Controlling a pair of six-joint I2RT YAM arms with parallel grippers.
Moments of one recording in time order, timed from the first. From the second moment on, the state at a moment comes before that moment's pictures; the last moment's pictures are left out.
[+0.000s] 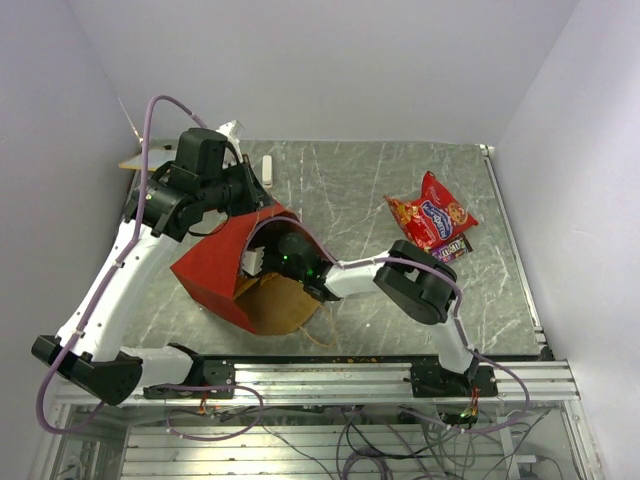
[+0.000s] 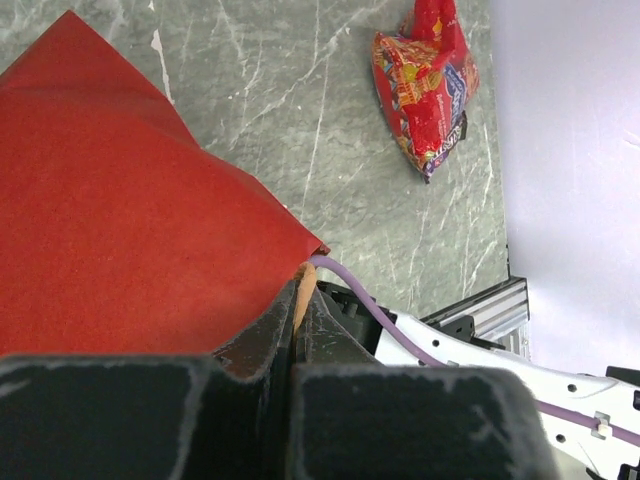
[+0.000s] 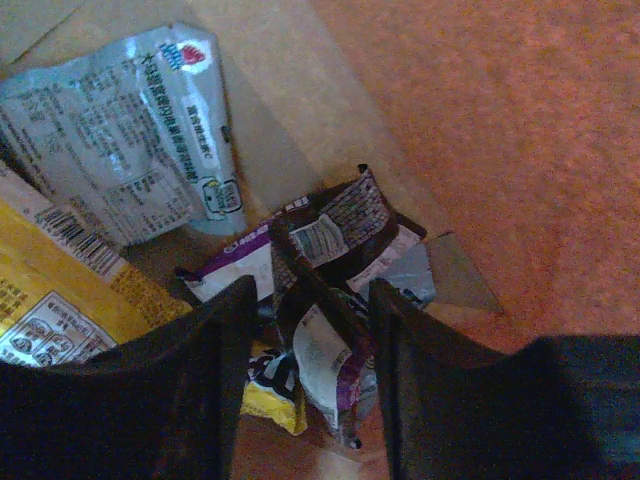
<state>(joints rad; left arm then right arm) -0.47 1.26 1.58 -0.91 0.15 -0.62 1.03 2.10 1.16 0.72 -0.01 -0.87</state>
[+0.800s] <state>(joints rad) -0.43 1.21 1.53 -0.92 0.12 -0.65 1.02 1.65 0.90 0.65 -0.19 -0.75</state>
